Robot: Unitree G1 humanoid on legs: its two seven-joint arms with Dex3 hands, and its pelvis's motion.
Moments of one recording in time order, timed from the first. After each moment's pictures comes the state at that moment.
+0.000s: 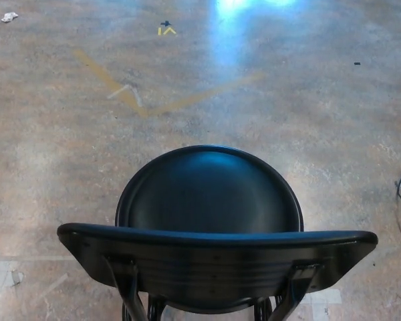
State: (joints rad) left_arm 0.02 0.25 0.38 1.32 -0.06 -0.11 -0.09; right_arm -0.04 -0.31 -0.22 1.29 -0.10 -0.31 0.01
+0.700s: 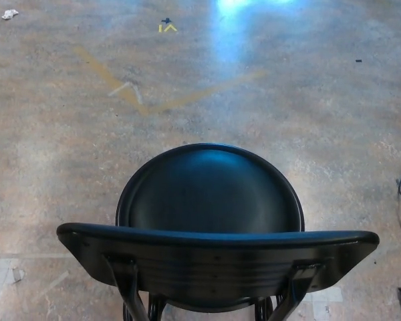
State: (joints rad) left_arm 0.01 0.25 0.40 1.33 -0.06 -0.14 -0.11; right_arm -0.03 -0.42 -0.07 0.78 -0.15 -0.61 0.04
